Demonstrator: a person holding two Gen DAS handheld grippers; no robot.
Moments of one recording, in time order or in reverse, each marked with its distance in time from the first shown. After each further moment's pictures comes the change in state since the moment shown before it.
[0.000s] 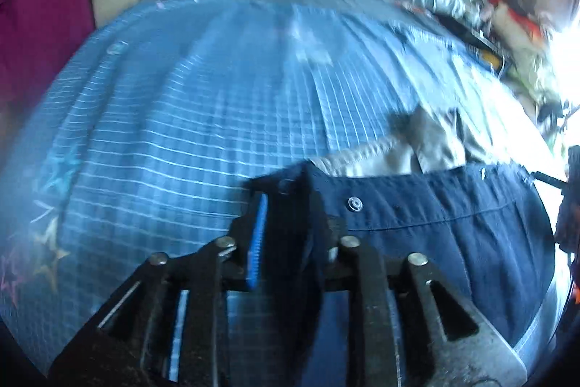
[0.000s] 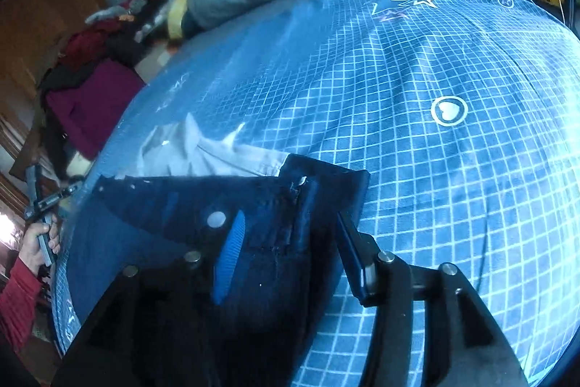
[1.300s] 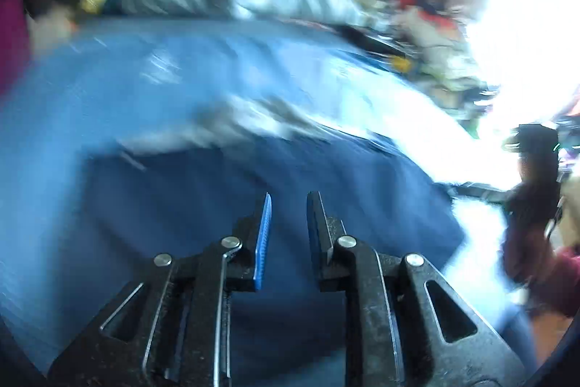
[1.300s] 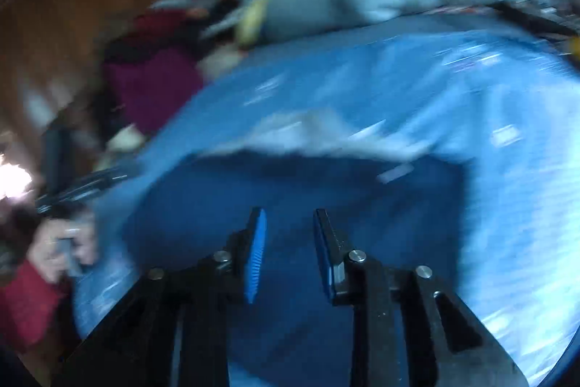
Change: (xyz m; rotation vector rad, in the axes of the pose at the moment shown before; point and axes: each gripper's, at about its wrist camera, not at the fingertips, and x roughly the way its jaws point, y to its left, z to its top) left arm -0.097 -0.179 -0.100 0.097 -0.121 -0.339; right arm -0.069 0.161 -0.086 -0.194 -0.072 0.190
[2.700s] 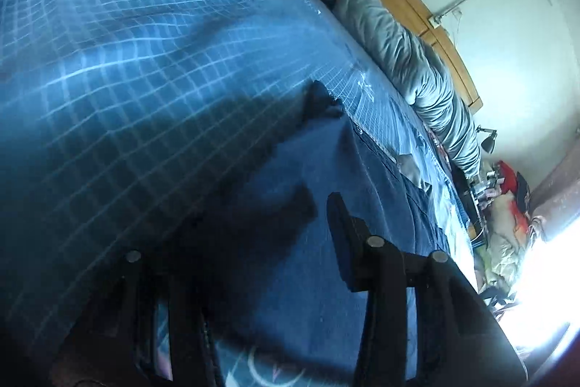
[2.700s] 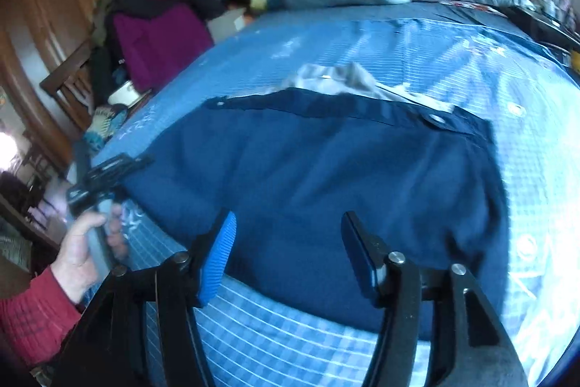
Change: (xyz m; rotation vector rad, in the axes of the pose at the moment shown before) left arm -0.057 0.164 -0.103 -0.782 -0.316 0.294; right arm 0.010 0.072 -0.029 -0.063 0.083 -0.134
